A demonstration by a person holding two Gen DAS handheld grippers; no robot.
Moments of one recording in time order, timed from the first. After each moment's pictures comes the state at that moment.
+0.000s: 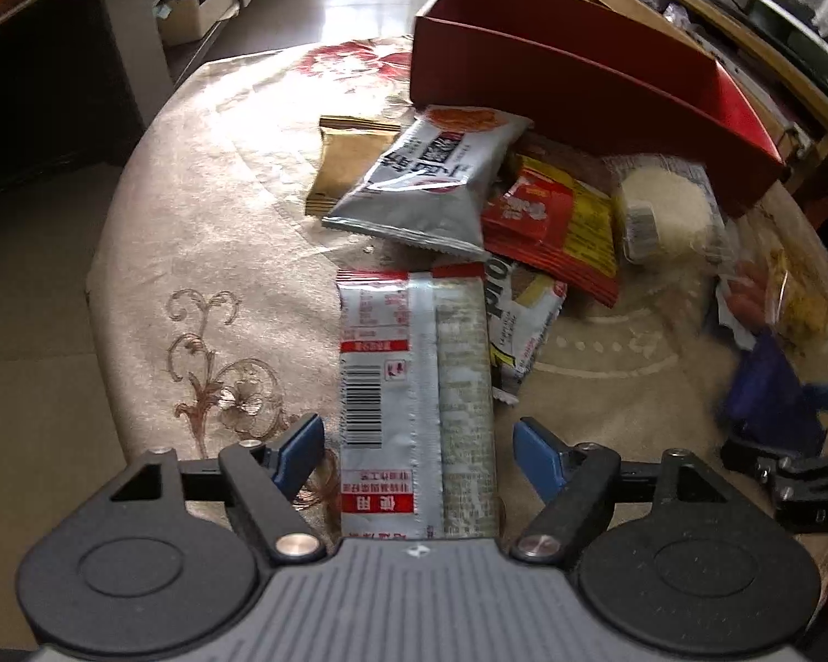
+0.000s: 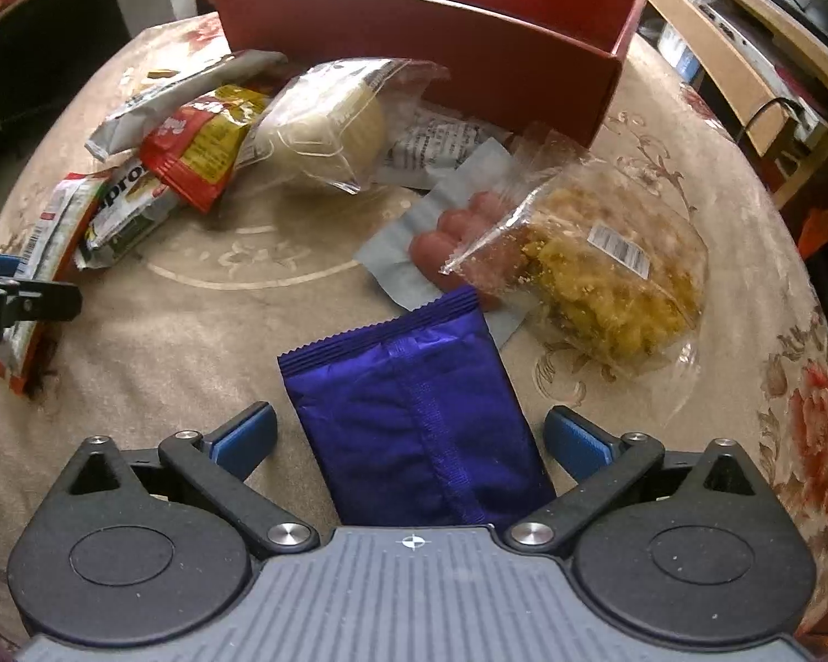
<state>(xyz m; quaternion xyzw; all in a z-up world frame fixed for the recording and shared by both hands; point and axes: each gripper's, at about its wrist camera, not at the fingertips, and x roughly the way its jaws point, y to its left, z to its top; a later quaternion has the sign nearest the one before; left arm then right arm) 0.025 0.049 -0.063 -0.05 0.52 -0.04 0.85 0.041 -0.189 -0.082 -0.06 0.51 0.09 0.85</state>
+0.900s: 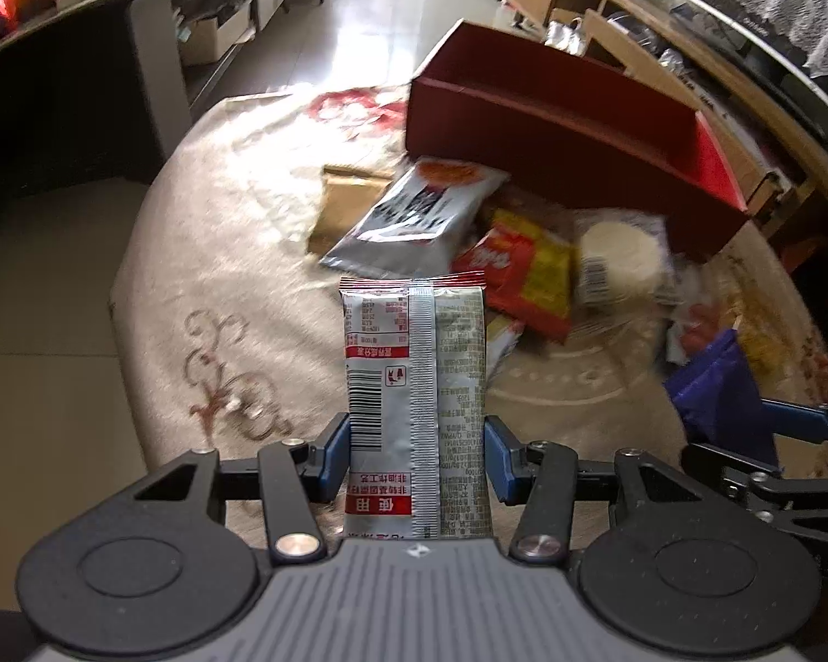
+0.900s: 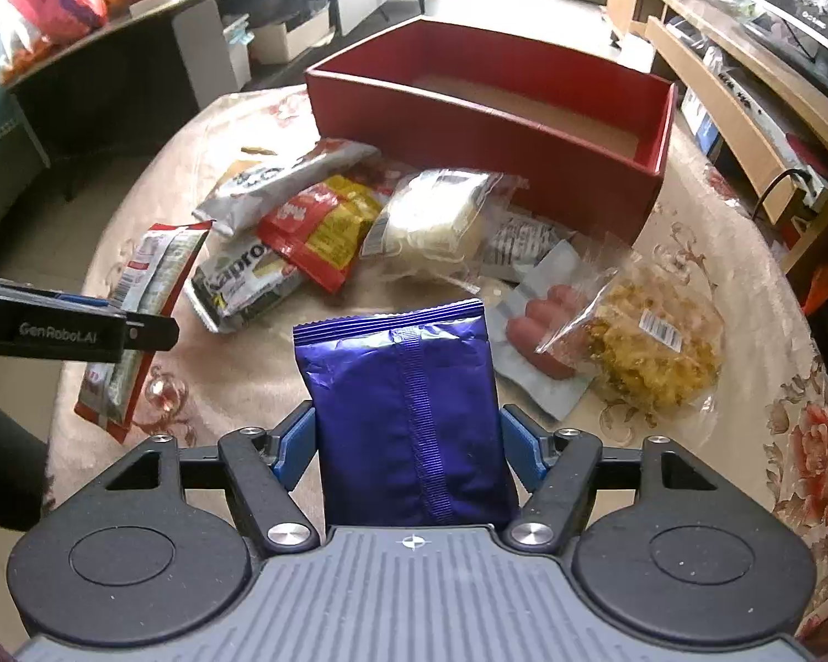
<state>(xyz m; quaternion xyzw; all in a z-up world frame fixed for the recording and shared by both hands) 0.006 0.035 -0.025 -0.06 0.49 -0.03 0.87 0.010 -0.165 -0.028 -0.05 0.45 0.14 0.88</state>
